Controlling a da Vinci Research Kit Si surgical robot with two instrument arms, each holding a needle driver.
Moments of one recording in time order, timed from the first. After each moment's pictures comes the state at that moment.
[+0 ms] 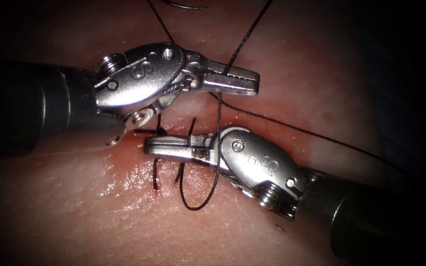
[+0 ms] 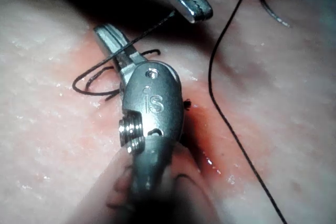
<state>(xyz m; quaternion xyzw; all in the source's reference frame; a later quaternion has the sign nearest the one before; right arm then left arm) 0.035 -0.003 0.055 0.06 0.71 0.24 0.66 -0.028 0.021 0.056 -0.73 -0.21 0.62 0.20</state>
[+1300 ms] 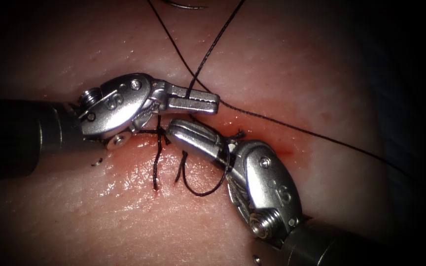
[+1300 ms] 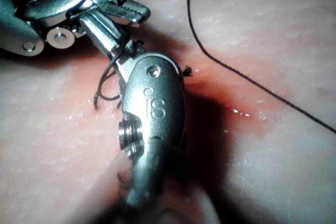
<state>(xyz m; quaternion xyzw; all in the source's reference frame) 0.032 -0.005 0.054 0.02 0.74 0.38 0.55 -0.024 0.018 0.061 -0.76 -0.14 0.61 0.20</state>
